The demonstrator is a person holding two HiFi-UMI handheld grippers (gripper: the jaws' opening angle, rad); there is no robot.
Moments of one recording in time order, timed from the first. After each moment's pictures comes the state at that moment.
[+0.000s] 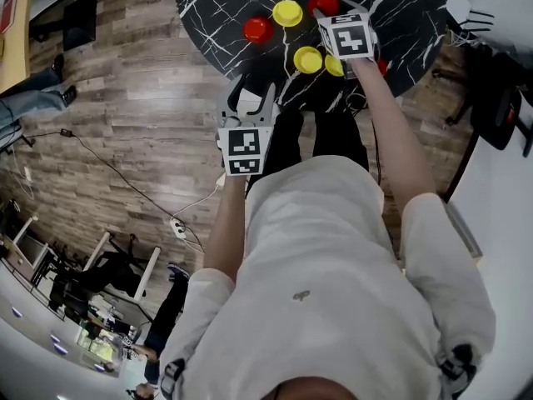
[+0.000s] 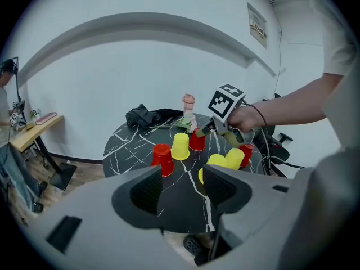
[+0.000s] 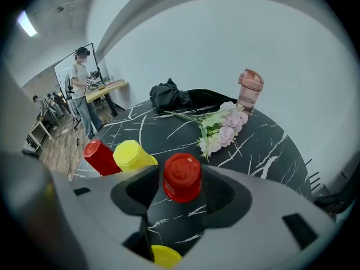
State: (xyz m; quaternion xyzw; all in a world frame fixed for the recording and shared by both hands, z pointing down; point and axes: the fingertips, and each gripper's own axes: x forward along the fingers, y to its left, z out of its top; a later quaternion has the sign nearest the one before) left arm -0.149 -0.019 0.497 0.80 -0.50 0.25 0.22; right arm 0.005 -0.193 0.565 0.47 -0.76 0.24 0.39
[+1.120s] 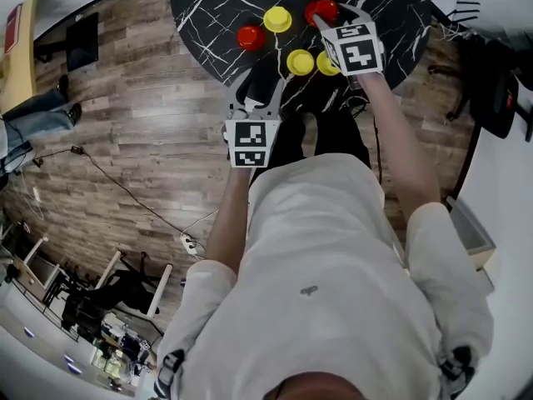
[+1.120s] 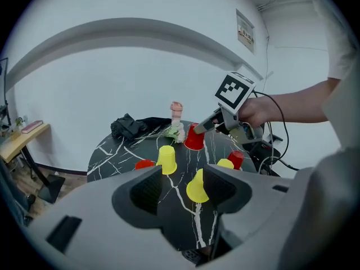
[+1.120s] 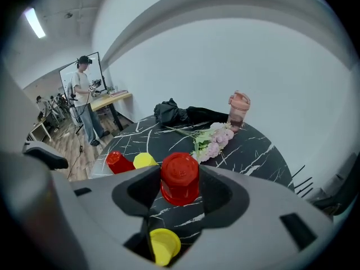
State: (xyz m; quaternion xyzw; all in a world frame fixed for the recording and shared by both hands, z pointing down) left arm -0.115 -0.033 0.476 0.83 -0.47 0.23 0.19; right arm 0.020 -0.170 0.493 0.48 -0.77 0.21 0.36
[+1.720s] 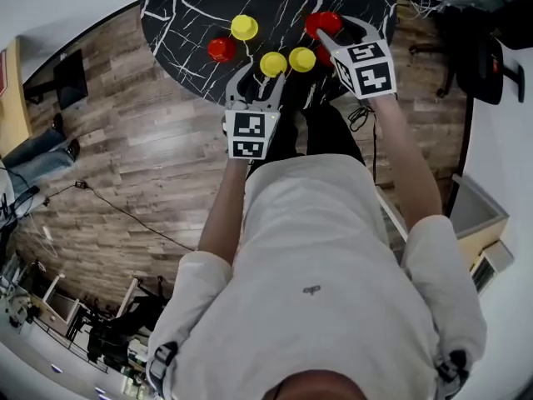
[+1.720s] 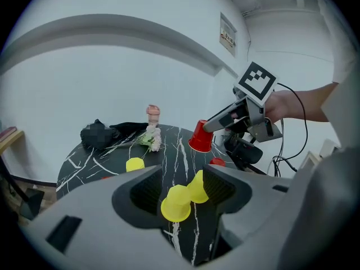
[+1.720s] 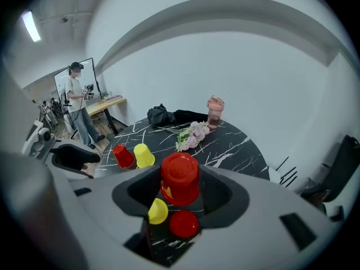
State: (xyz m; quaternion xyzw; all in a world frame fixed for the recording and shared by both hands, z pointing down) left arm -0.045 -0.040 0.469 0.88 -0.38 0.22 0.17; right arm 0.093 -0.109 0.448 0.52 -0.76 0.21 0.34
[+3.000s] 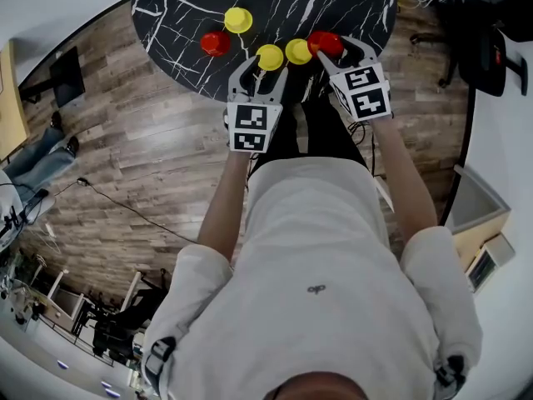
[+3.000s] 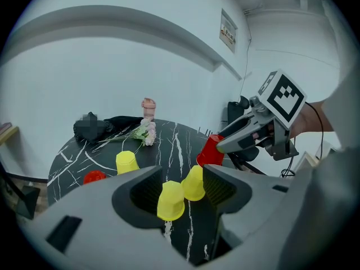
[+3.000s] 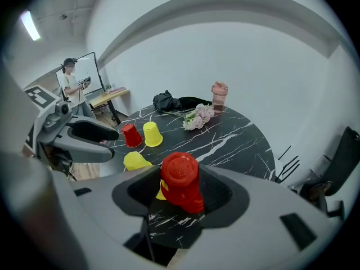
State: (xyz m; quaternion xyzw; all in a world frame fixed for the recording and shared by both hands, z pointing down) left arm -0.027 -0.036 0.485 0.88 -0.36 0.23 0.19; right arm 0.095 -0.048 0.491 0.50 -0.75 0.23 0.36
